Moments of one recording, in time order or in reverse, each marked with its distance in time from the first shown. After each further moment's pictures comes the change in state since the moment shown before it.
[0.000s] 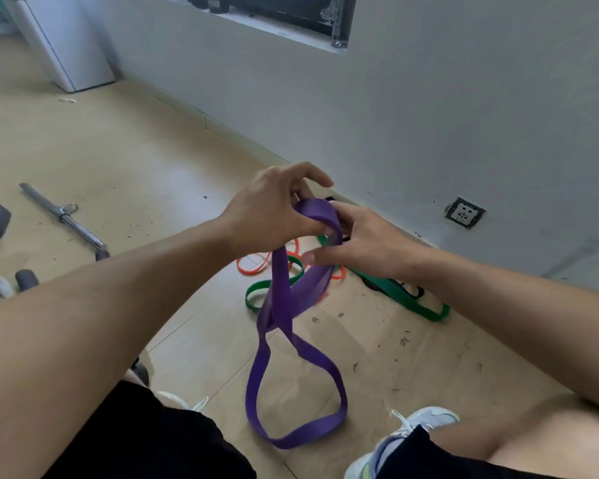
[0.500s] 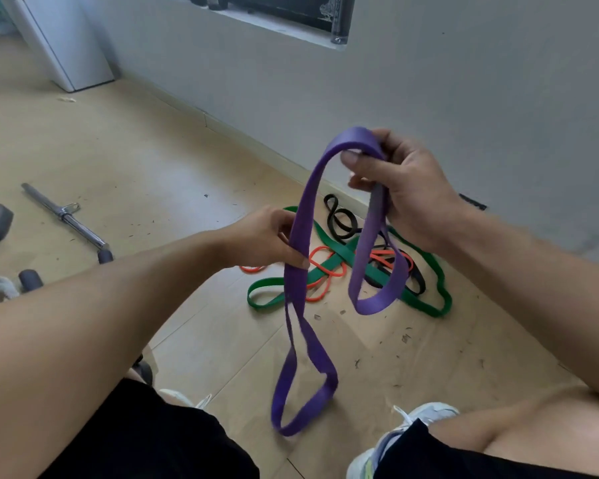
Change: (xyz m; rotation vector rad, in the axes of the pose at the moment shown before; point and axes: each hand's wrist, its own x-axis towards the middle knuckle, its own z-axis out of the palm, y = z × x) left_hand -0.006 -0.036 0.010 -0.065 -0.399 -0.269; right_hand 0.004 -0.033 -0.039 0.552 0.323 -0.151
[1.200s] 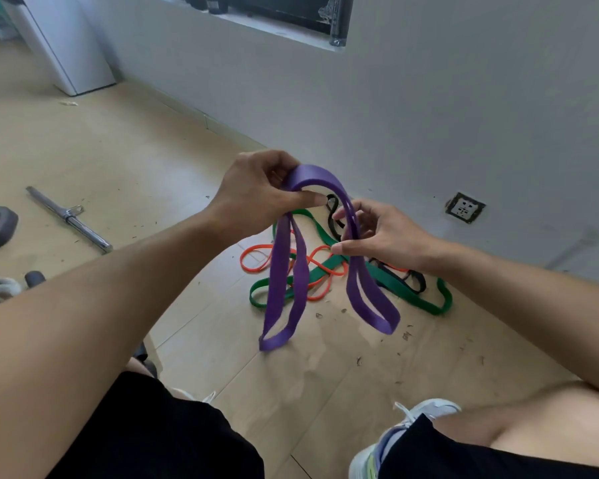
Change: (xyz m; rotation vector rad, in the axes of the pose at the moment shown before) left_hand -0.015 0.035 -0.020 -0.134 0.545 0.217; right_hand -0.020 0.049 -0.020 -0.656 -0.241 0.198
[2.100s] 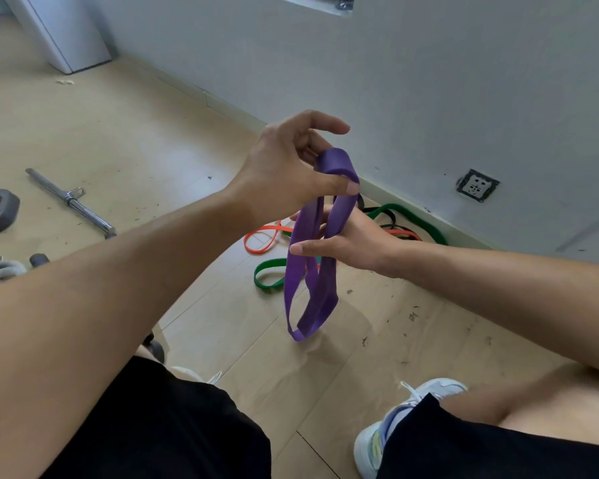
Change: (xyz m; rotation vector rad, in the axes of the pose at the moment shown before) left_hand -0.007 0.019 0.016 -0.079 -0.096 0.047; right_hand 0.013 0.000 0.063 0.227 -0.111 0.005
